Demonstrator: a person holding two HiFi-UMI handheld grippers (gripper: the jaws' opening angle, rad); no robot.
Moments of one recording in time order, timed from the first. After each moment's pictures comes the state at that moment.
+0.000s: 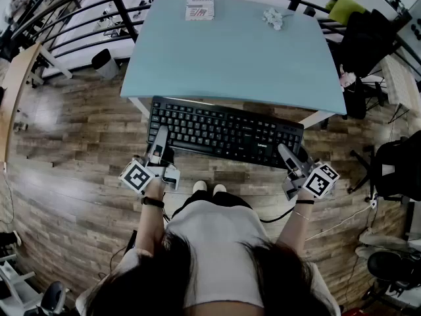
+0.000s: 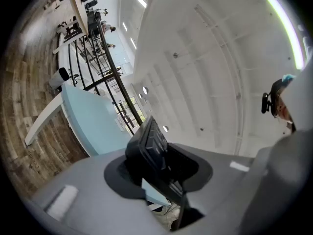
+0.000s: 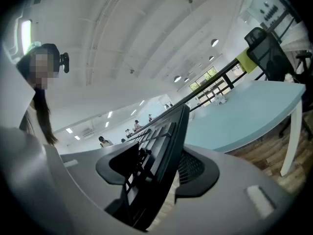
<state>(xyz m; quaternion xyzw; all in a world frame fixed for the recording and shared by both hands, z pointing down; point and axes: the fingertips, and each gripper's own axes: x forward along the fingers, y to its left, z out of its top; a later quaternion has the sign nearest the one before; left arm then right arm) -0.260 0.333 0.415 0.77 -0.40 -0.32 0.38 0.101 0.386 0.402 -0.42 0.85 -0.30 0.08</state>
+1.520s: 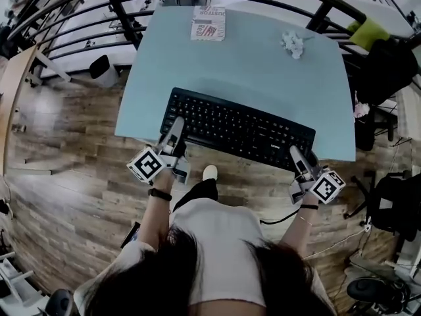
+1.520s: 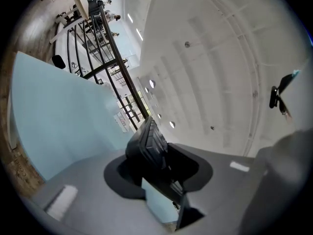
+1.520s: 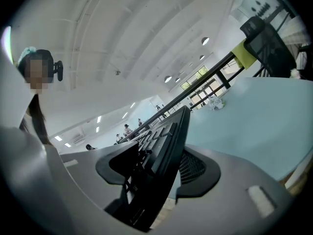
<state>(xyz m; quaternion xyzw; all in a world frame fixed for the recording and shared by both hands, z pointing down) -0.212 0.051 0.443 0.75 -0.41 -0.27 0.44 0.146 0.124 0.415 -0.47 0.82 -0.33 0.09</state>
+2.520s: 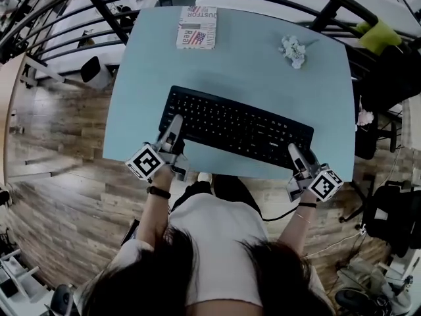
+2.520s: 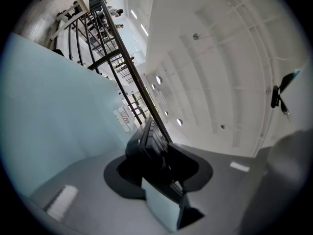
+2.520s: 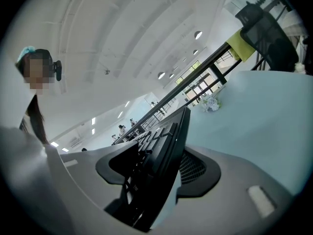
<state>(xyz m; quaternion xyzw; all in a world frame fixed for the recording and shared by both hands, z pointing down) -0.153 -0.035 0.462 0.75 -0.42 -0.25 0.45 0.204 0.038 0.440 -0.47 0.80 -0.36 0.08</state>
